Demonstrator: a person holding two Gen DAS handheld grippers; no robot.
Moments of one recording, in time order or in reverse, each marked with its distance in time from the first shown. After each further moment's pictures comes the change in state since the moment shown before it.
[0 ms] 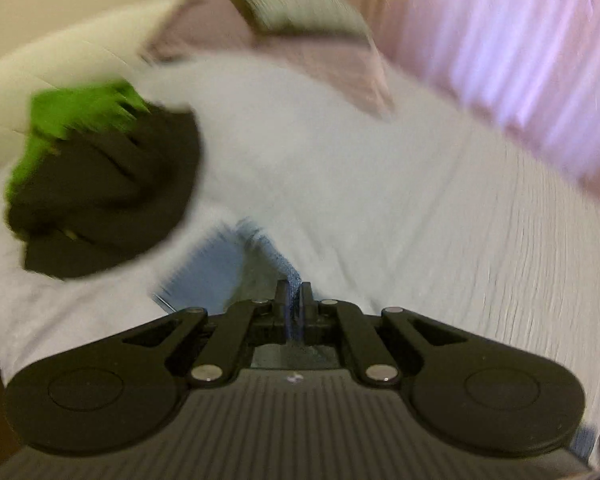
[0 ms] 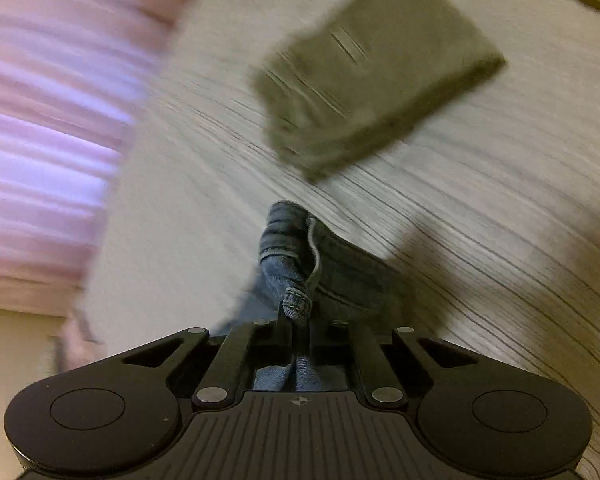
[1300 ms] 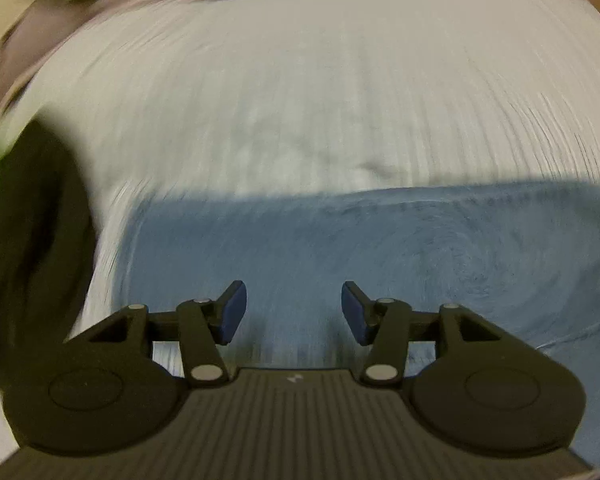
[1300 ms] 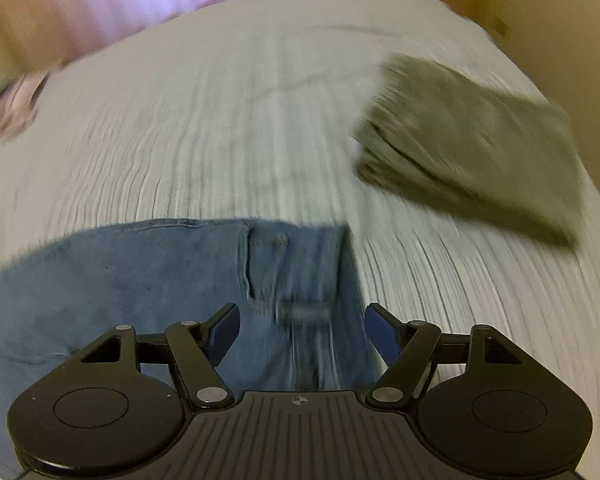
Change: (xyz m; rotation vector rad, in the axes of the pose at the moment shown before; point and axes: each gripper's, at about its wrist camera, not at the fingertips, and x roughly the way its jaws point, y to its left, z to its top) left arm 0.178 -0.046 -0.086 0.750 0.263 -0.149; right arm 0.130 0.059 -0.075 -0.938 0.117 -0.283
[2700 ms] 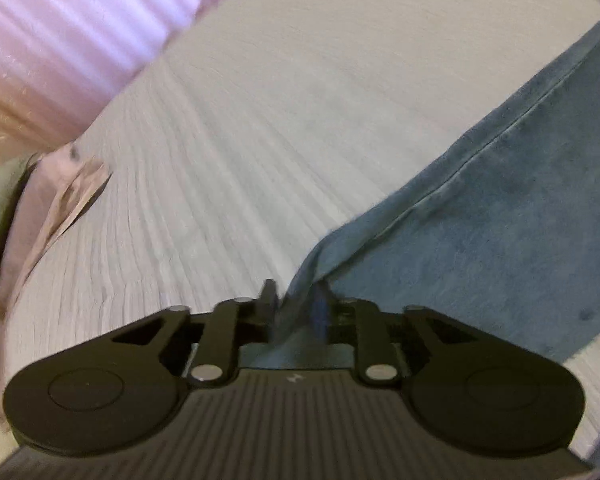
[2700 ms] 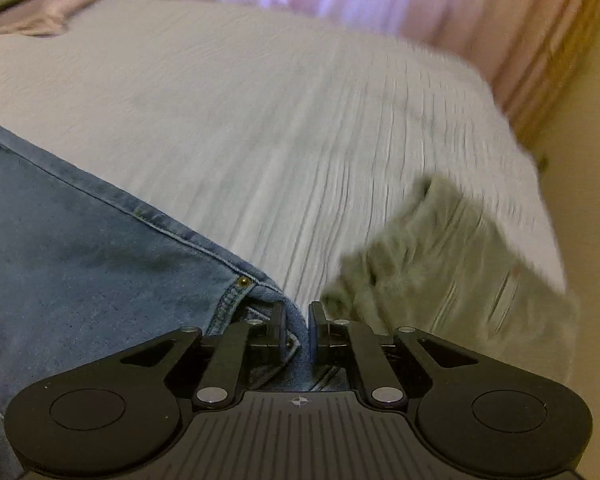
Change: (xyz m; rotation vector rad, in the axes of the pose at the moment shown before) left arm 0.074 -0.072 0.131 0.678 -0.134 0.090; right arm 0.089 -0.016 0.065 -0.370 -0.033 -0.157
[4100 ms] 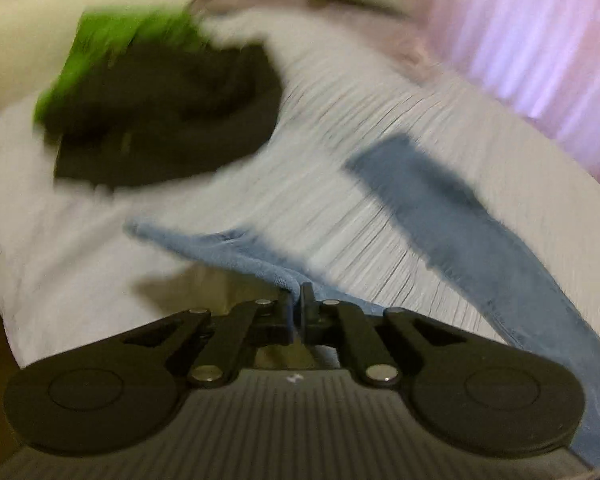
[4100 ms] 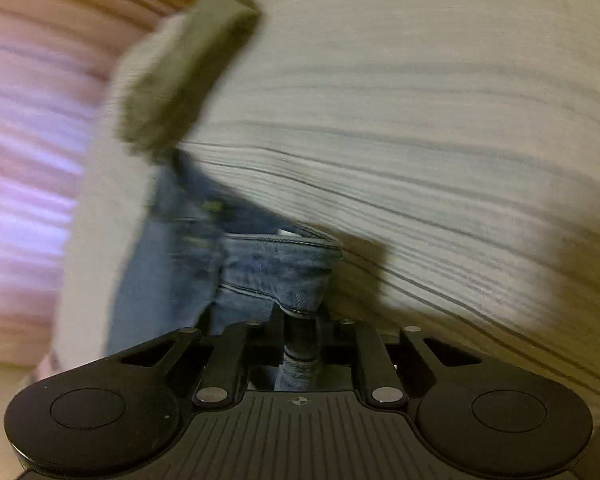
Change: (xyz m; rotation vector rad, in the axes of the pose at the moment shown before) left arm -0.252 0.019 -0.331 -1.317 -0.047 0.120; right arm -0.183 -0.001 -0.310 1.438 -0.065 0.270
